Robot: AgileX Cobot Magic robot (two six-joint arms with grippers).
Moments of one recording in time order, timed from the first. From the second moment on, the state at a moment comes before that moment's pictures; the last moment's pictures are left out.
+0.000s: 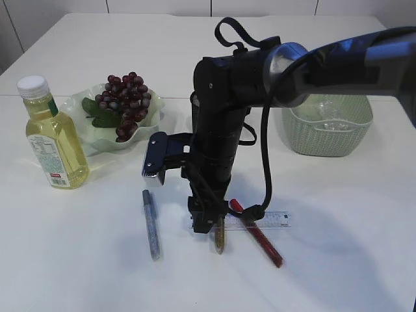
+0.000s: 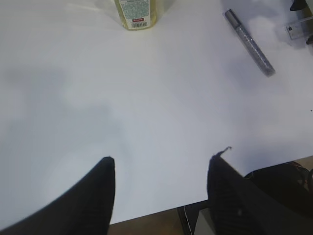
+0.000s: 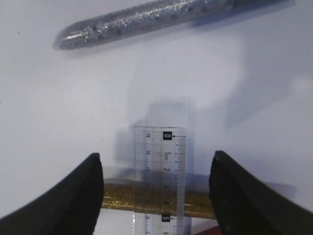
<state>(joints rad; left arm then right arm) -0.18 0.86 -1.01 -0.03 1.25 0.07 0.61 2.22 -1.70 0.20 1.07 -1.07</state>
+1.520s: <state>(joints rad) -0.18 0.86 -1.01 -0.03 1.25 0.07 0.61 2.27 -1.71 0.18 1.07 -1.04</state>
